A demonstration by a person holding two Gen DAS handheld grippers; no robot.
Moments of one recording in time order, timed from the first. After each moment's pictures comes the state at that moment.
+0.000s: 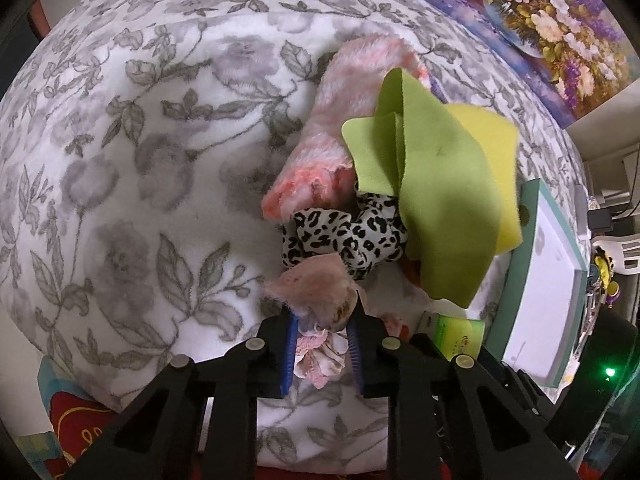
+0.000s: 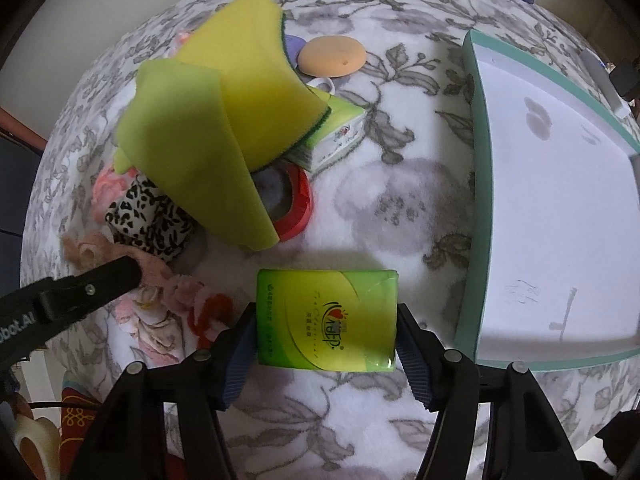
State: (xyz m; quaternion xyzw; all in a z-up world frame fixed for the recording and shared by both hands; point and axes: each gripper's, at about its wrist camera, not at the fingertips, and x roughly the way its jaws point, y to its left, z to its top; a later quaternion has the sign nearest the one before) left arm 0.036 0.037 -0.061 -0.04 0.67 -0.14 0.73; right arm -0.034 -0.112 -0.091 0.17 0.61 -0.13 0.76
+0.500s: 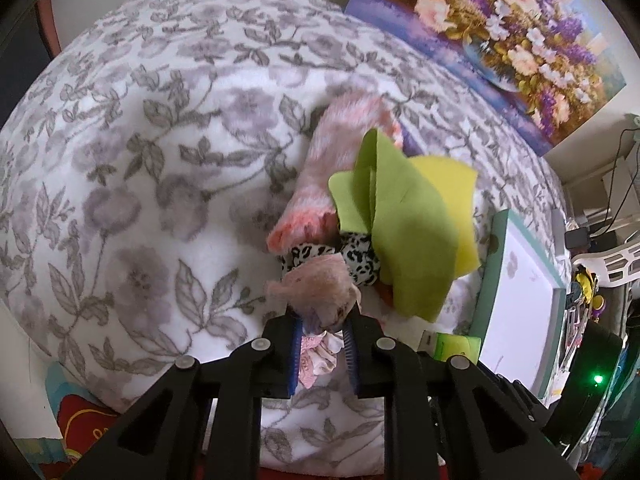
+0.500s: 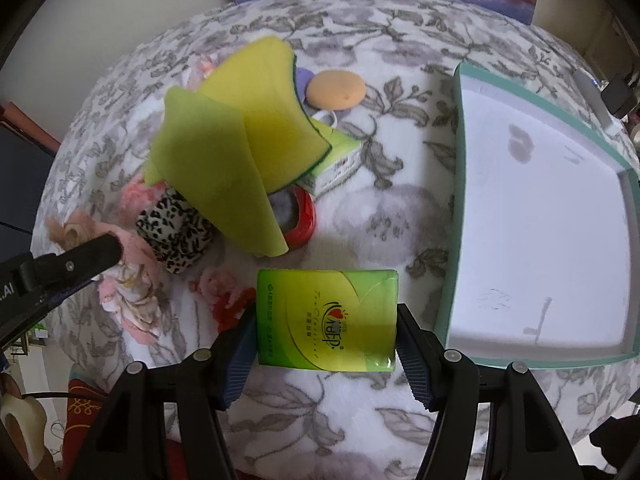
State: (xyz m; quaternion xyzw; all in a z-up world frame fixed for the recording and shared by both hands) left arm 0.028 0.050 -0.017 -0.06 0.62 -0.15 0.77; right arm -0.050 -0.120 -0.058 0.16 0.59 -0.12 0.78
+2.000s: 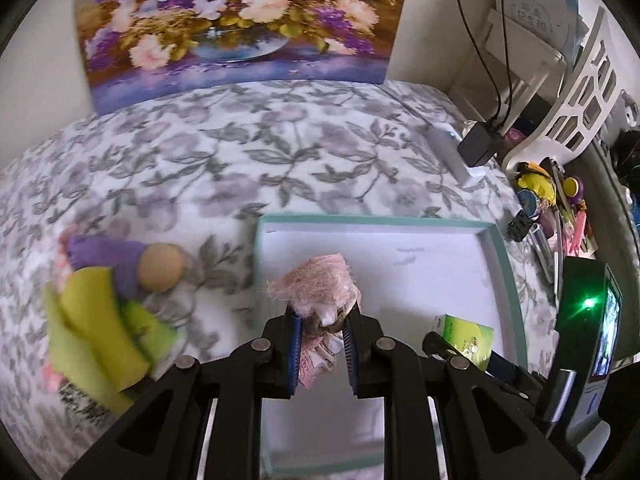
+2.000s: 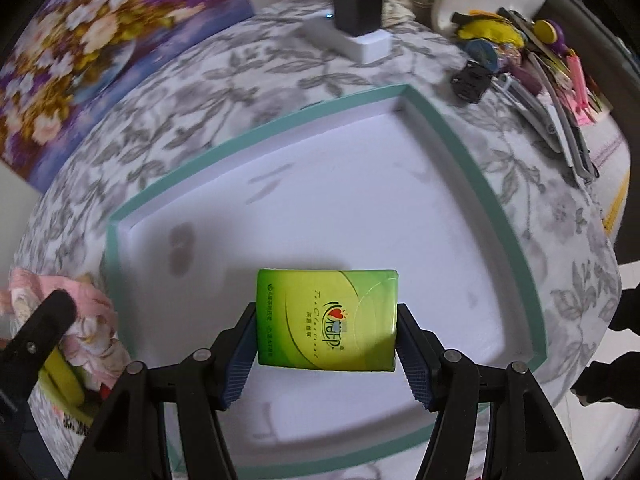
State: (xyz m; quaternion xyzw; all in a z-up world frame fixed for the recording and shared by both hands) left arm -0.026 -0.218 0.013 0.12 0.52 -0.34 0.78; right arm -0.143 -0.343 -0.054 0.32 0.50 -0.37 0.72
